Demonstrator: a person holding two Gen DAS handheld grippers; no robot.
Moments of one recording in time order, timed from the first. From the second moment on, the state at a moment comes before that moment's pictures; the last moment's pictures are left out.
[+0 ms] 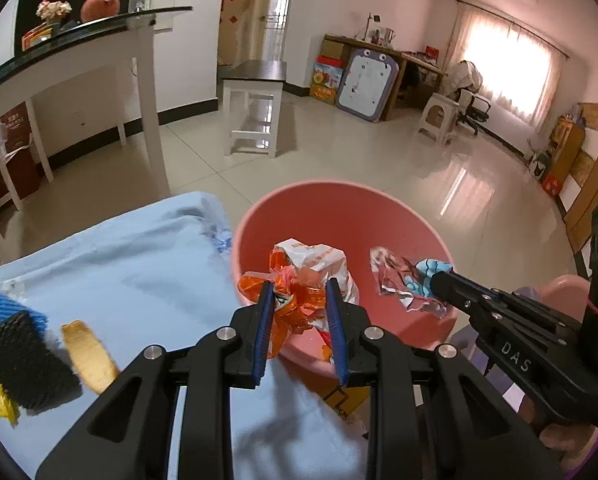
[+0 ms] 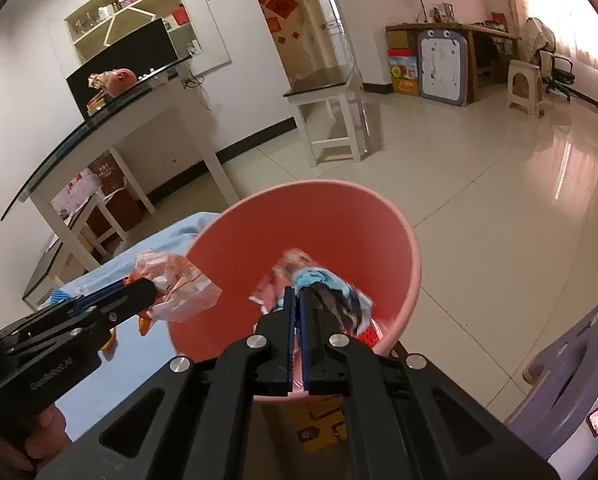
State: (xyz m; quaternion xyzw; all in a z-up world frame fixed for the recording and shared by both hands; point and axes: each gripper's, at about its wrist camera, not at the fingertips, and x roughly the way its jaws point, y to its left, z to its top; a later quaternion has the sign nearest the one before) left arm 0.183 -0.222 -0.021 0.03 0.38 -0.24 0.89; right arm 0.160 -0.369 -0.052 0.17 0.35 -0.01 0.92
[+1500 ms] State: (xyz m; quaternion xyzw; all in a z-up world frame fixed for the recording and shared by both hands) left arm 0.128 -0.124 0.021 -0.03 0.35 -0.21 0.91; right arm 0.113 -0.316 -0.008 0.17 0.32 0.04 0.93
